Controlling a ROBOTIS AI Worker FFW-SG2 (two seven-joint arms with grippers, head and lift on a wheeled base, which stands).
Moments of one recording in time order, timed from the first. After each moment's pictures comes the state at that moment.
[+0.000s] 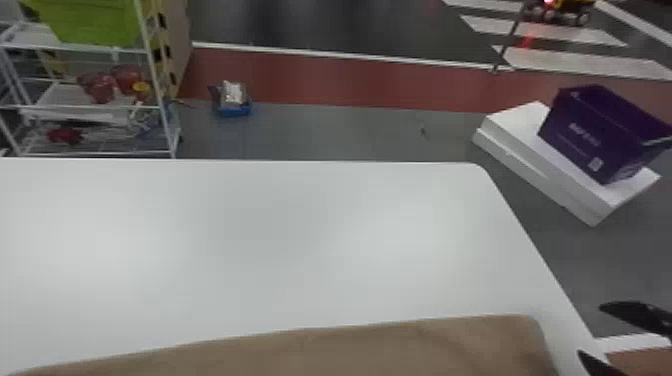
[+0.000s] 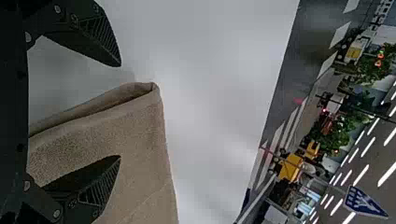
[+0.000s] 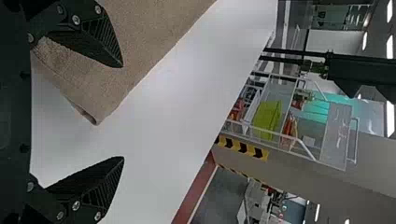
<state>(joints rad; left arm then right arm) 0.56 0.04 0.73 -2.00 0.05 0.58 -1.26 0.50 -0.31 -0.81 -1.64 -0.16 -0.25 1.36</state>
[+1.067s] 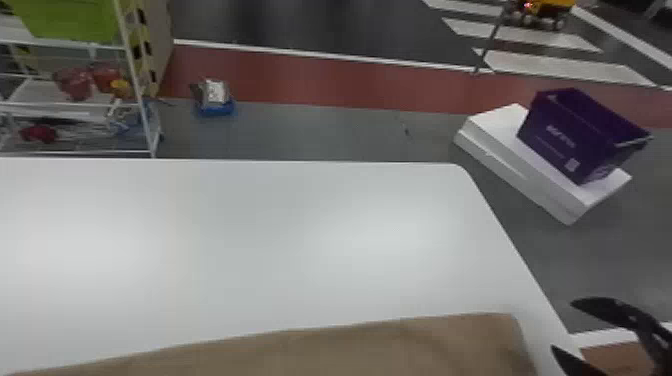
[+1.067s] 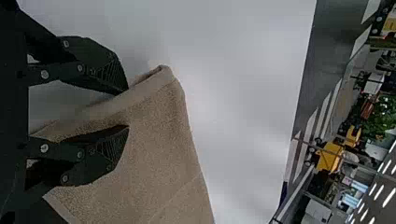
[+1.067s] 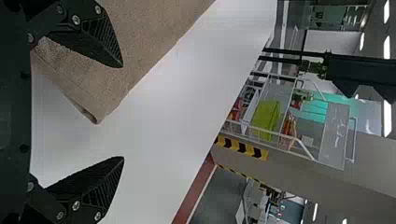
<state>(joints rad) 0.59 0.05 0.66 -2.05 -0.09 0.56 -1.29 0.49 -0.32 -0.80 -1.61 -0.16 -0.28 1.36</state>
